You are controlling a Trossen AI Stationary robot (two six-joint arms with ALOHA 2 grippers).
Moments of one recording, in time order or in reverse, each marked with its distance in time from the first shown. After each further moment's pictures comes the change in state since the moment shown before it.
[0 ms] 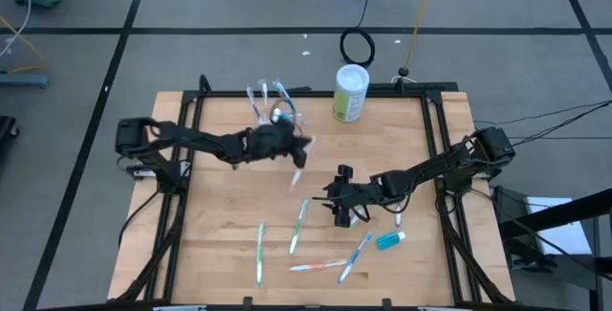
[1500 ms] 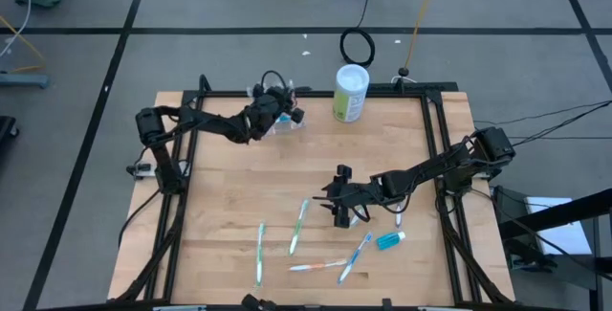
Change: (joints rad) left arm 0.271 0.191 0.040 0.275 -0.348 0.490; right arm 0.000 0.000 0.000 0.027 -0.006 -0.008
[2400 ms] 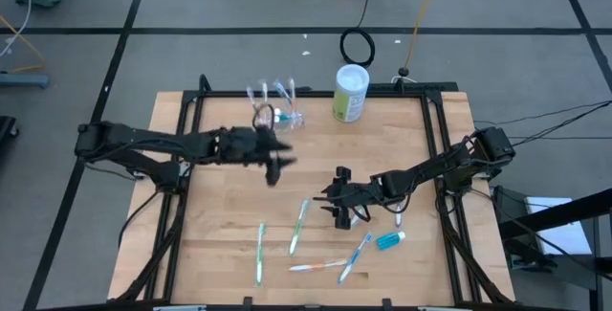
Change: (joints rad) left arm -0.419 -0.538 0.001 -0.761 0.483 -0.347; right arm 0.000 0.000 0.000 0.000 -0.045 0.000
